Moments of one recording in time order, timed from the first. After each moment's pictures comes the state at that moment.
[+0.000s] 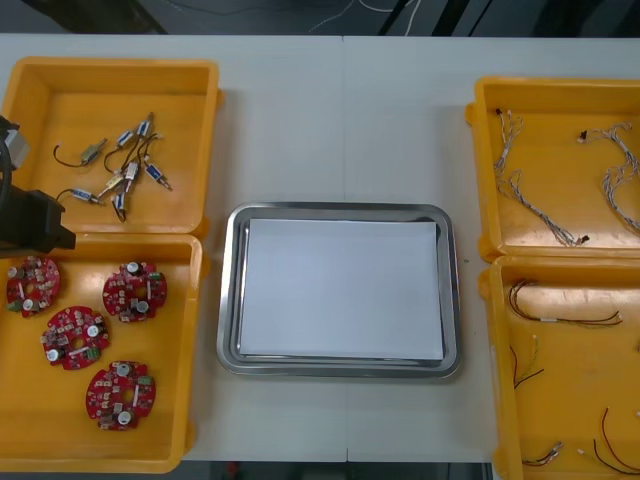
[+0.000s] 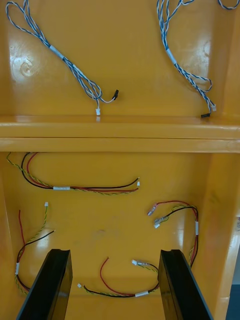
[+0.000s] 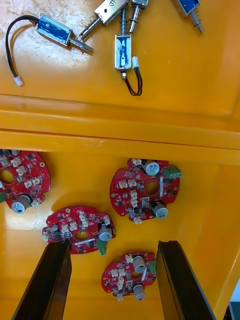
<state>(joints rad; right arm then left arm) -0.03 -0.90 -0.48 -2.24 -1.00 1.85 1.29 -0.28 0.86 0.18 -2.11 0.92 1.85 -1.05</state>
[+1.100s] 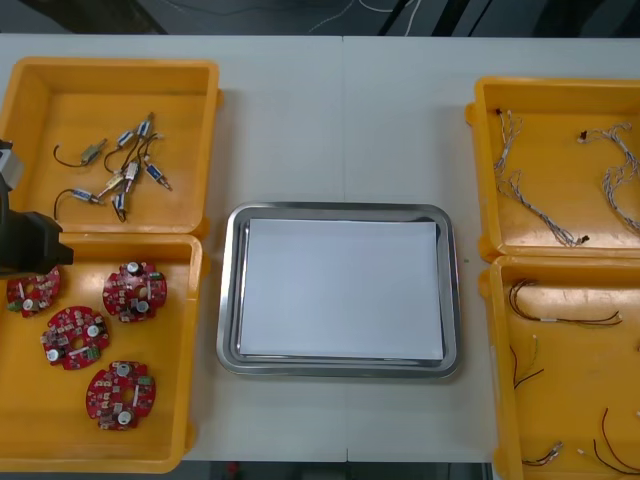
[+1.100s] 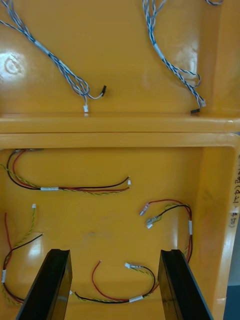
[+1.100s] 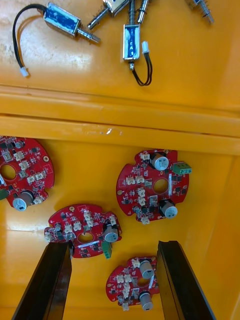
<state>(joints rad) 0.09 -0.90 -0.50 -2.28 -0.96 1.75 1.29 -0.14 0.86 0.20 -2.20 0.88 1.75 -1.05</state>
